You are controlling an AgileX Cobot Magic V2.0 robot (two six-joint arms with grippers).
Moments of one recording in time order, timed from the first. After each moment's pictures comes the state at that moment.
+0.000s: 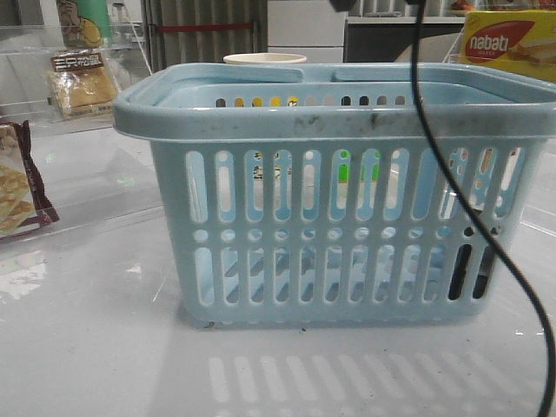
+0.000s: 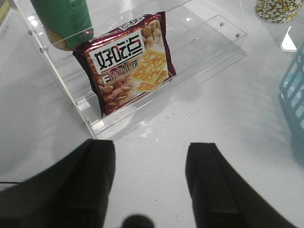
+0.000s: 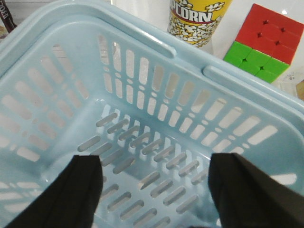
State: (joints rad) left arm -0.05 0.63 -0.62 0.00 0.67 0.01; right arm 0.51 1.37 -1.28 -0.04 0.69 0.02
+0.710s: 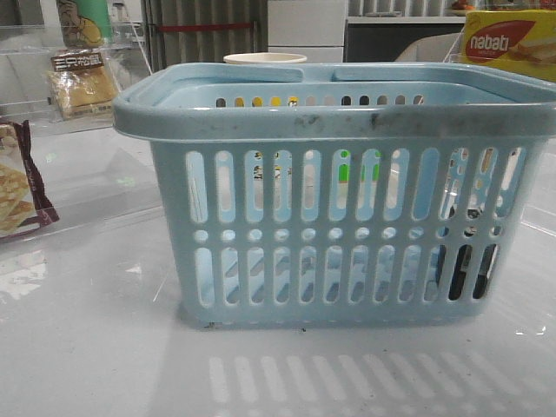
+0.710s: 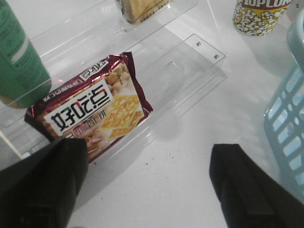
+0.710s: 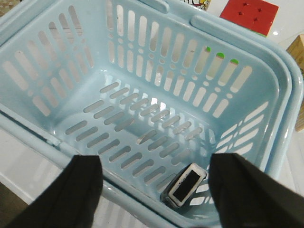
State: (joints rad) left arm -0.14 1.06 -0.87 0.00 0.54 0.03; right arm 0.51 1.04 -0.99 -0.04 0.66 0.02
